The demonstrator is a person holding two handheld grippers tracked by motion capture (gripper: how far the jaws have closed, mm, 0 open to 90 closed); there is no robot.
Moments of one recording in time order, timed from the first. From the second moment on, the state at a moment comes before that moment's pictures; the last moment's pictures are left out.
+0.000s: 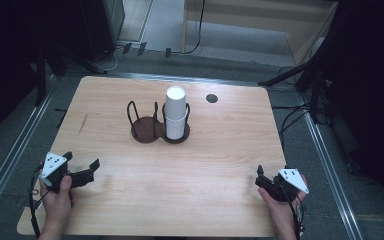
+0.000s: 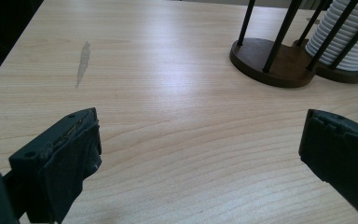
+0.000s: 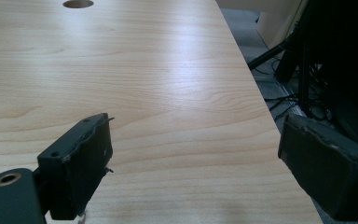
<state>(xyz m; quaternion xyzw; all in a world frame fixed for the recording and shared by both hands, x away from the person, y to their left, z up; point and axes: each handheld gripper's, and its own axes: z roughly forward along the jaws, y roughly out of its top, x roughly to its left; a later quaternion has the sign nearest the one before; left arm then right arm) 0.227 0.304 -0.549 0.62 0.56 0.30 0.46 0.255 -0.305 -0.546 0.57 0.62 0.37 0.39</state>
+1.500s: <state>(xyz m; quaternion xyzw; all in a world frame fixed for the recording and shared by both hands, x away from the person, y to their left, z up) 0.229 0.314 -0.548 0.61 0.57 0.26 0.49 0.285 -0.230 -0.480 0.54 0.62 0.44 0.36</state>
